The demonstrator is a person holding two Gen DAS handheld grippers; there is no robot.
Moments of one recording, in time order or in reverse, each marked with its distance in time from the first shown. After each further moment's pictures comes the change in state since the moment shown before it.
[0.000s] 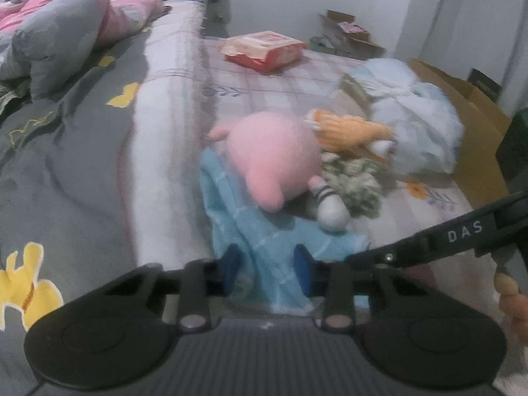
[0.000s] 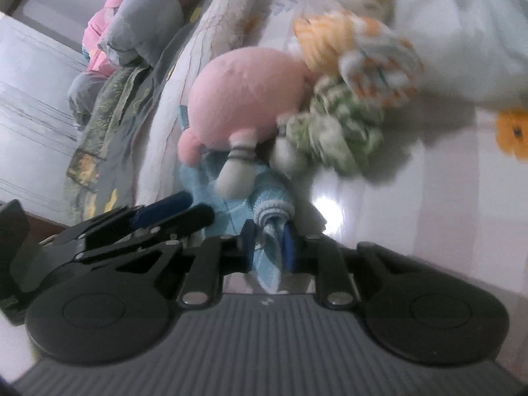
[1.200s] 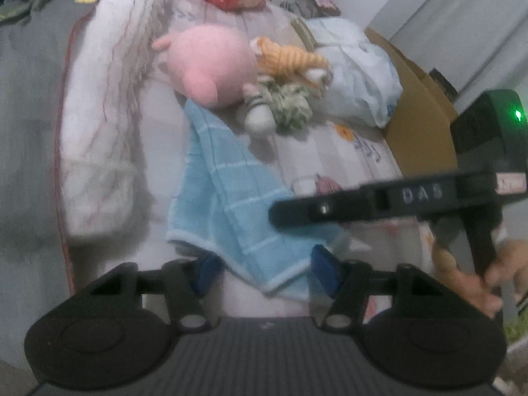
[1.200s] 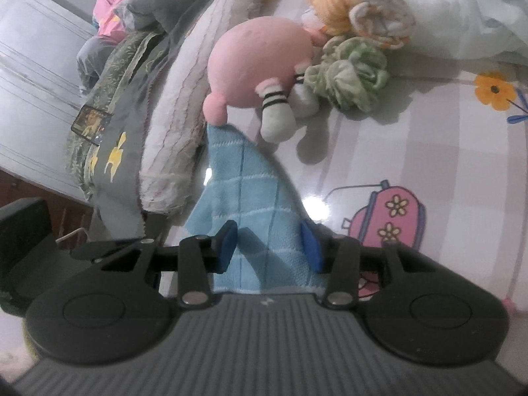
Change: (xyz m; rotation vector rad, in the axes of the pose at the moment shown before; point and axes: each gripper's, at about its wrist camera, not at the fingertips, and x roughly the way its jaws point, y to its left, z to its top) left arm -0.006 -0.014 -0.052 -0.165 0.133 -0.259; right arm -0.018 0.015 -0.044 -0.118 0.047 -0.047
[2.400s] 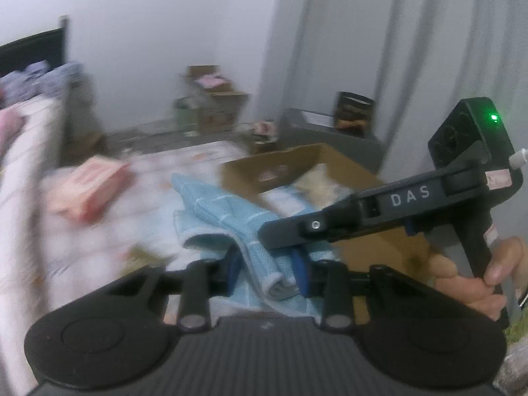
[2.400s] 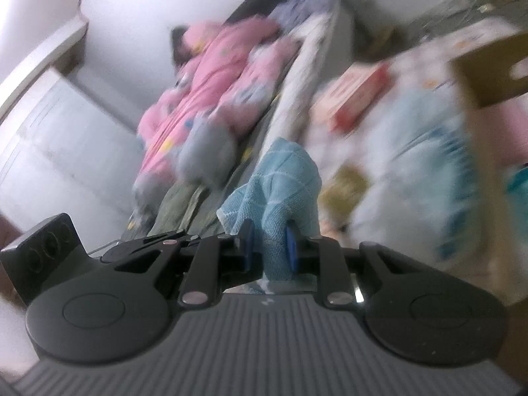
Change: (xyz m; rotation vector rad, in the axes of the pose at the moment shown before) left arm 0.002 -0.215 0.174 0.506 -0.227 -0.091; right arm -0.210 -0.063 0.100 0.057 -0.426 0.140
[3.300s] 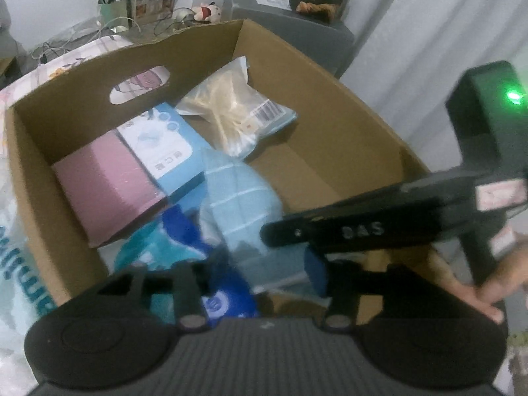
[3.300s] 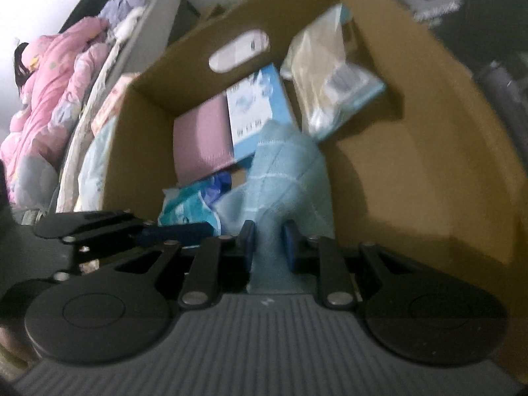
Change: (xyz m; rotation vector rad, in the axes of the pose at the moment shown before) left arm 0.261 -0.097 0.034 0.005 0.450 -0.145; right arm -0.067 -0.262 0.032 0.217 0.143 -0.482
